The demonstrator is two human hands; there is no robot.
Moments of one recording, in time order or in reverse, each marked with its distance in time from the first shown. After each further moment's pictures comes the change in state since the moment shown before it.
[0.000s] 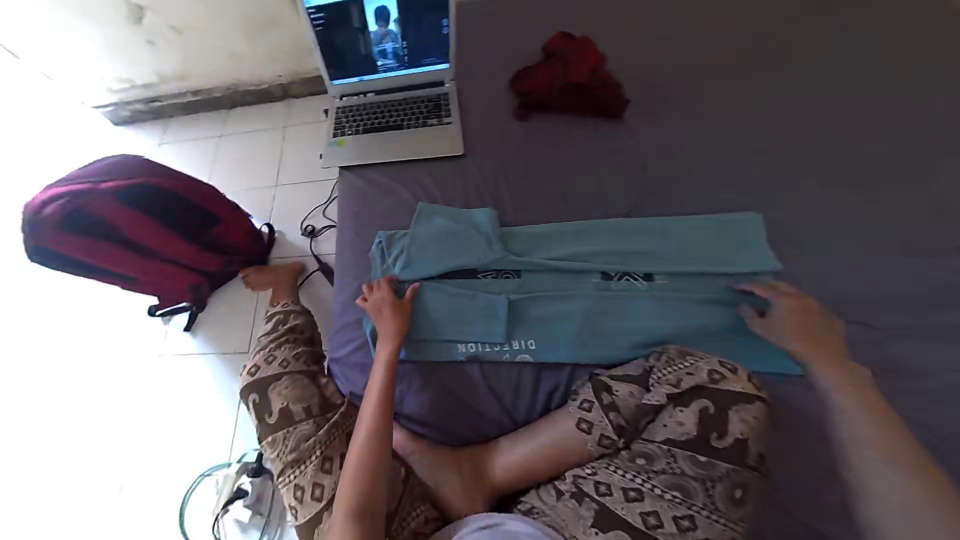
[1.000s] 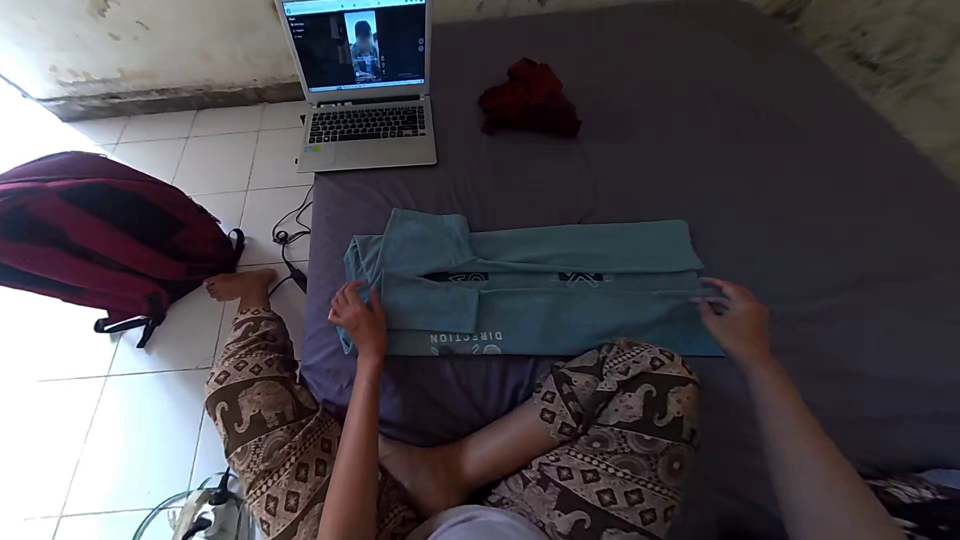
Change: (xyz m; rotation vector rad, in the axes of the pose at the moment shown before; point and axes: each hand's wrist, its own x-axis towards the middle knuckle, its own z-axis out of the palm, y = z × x) left_hand -0.018 -0.006 0.024 -0.067 0.384 0.066; right_hand -0.024 -0.004 -0.008 0.306 0.242 0.038
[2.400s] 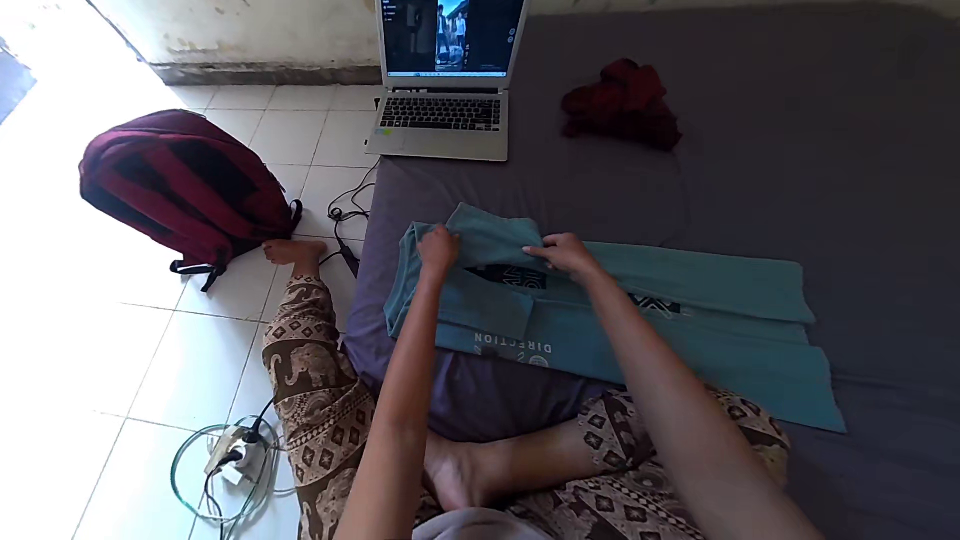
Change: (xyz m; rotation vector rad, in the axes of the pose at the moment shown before) left_hand 0.110 0.067 0.012 -0.032 -0.780 -0.223; right_hand 0.042 -0.311 0.151 0.192 -0.688 0.129
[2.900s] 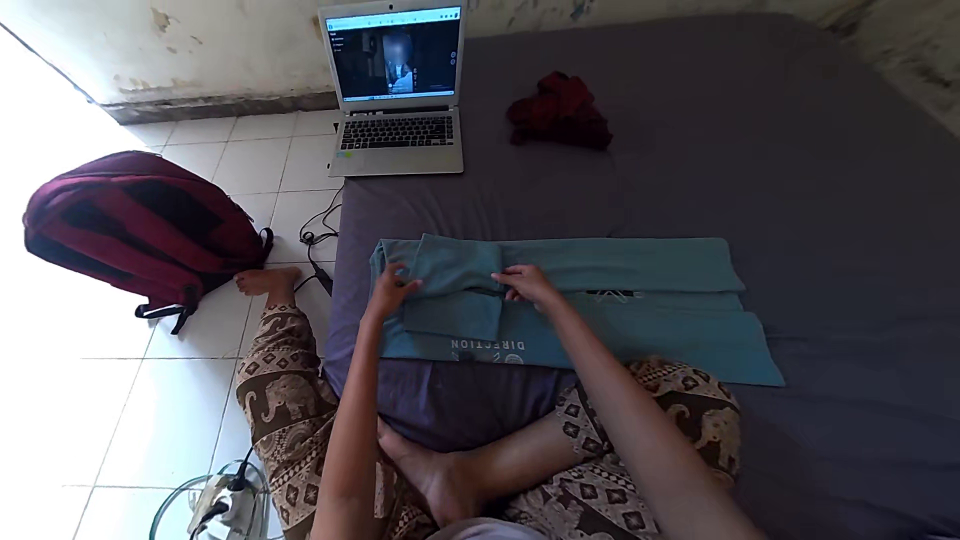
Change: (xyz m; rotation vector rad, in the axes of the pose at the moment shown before) left_hand -0.032 -0.061 -0.009 -0.196 -0.164 0.140; right_hand -0.030 0.037 0.019 0.282 -0.034 0.114
